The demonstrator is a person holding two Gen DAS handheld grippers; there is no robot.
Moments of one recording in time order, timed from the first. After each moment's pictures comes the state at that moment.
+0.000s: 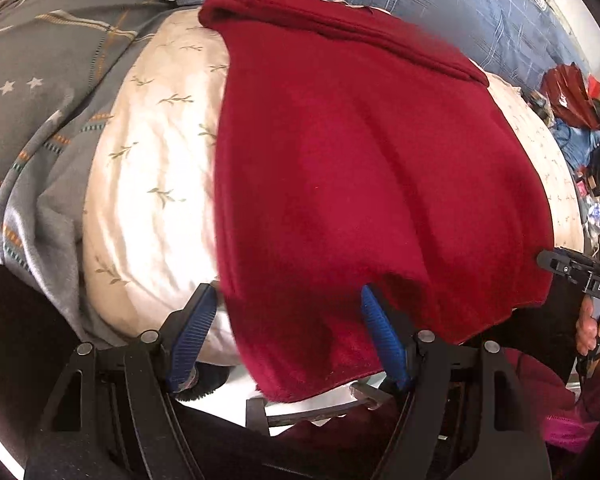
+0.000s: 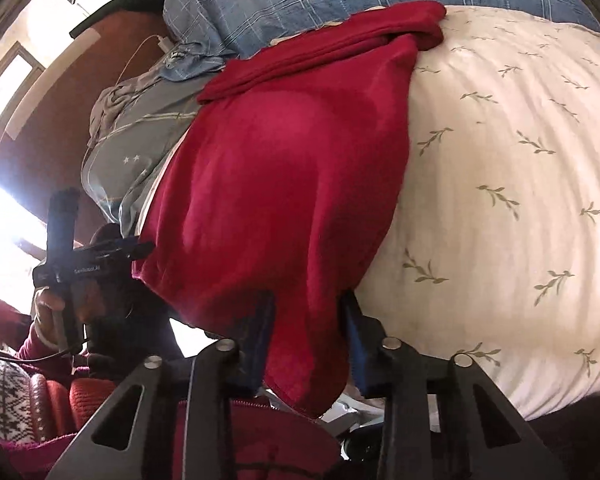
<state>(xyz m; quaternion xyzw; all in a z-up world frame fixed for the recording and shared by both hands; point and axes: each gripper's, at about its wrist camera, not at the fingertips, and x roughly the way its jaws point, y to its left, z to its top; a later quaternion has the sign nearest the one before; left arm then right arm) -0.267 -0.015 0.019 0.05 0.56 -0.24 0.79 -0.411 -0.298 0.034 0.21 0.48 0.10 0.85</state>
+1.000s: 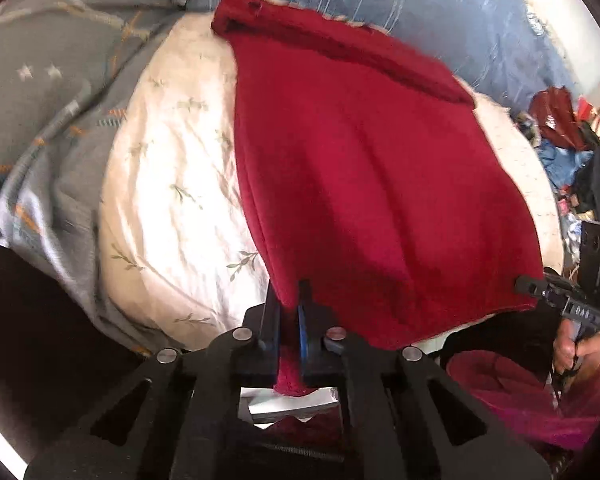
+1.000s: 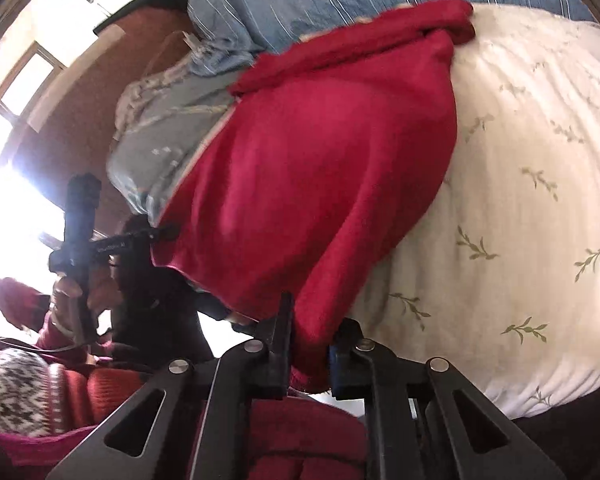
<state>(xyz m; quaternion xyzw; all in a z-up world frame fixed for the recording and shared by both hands) -0.273 0.000 0.040 0.01 0.54 -0.26 0.80 -0.425 -0.284 0.044 0.23 0.46 0.15 0.85</state>
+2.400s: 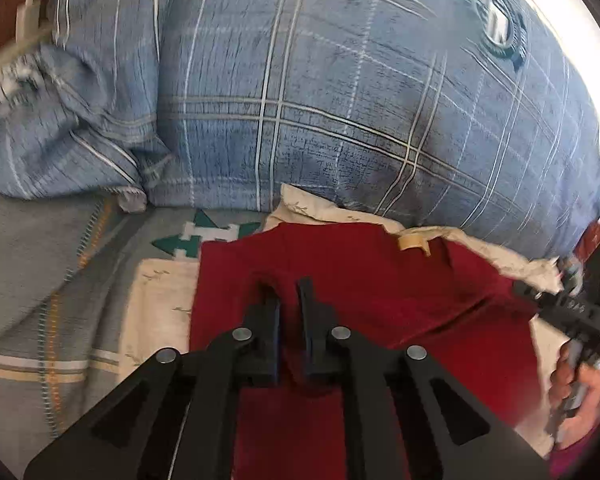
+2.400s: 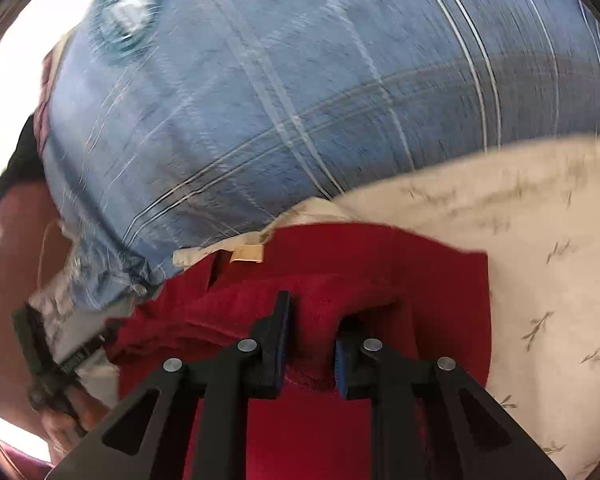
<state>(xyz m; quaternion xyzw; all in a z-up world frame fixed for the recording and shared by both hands) 0.049 -0.086 0.074 -0.05 0.46 -0.23 0.85 -0.110 -0.437 0.076 0.34 0.39 -0.04 0.86</state>
